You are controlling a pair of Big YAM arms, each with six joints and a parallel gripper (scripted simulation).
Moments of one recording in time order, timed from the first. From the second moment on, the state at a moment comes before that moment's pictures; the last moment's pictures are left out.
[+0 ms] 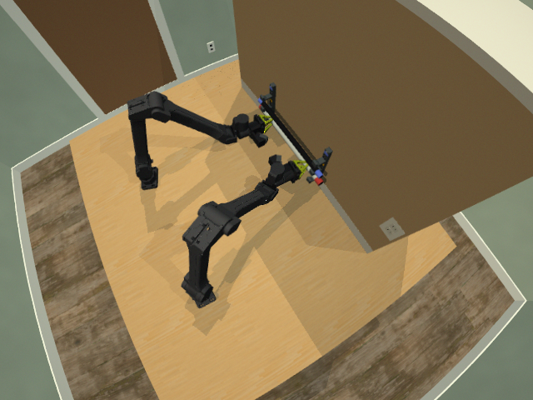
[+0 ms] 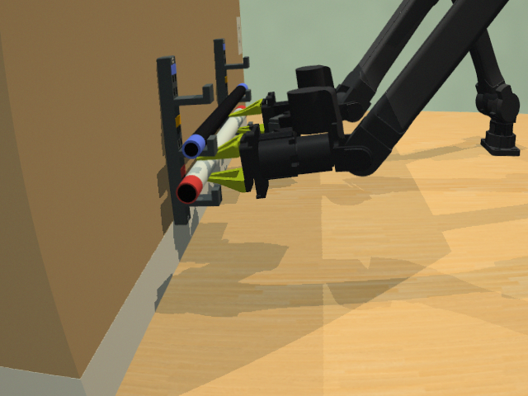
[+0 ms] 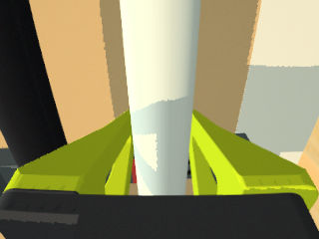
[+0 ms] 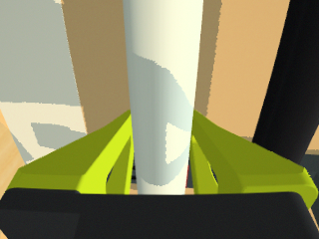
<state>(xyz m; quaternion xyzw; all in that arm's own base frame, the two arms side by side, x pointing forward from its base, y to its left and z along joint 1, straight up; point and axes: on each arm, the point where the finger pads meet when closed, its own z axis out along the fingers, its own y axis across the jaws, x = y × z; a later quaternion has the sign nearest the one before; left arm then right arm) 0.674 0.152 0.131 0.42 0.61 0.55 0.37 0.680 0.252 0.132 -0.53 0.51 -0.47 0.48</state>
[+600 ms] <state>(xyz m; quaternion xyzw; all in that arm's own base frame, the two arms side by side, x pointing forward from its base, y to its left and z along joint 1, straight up) 0.674 0.152 0.133 0.42 0.62 0.55 0.37 0.680 0.252 0.132 -0.53 0.51 -0.47 0.48</state>
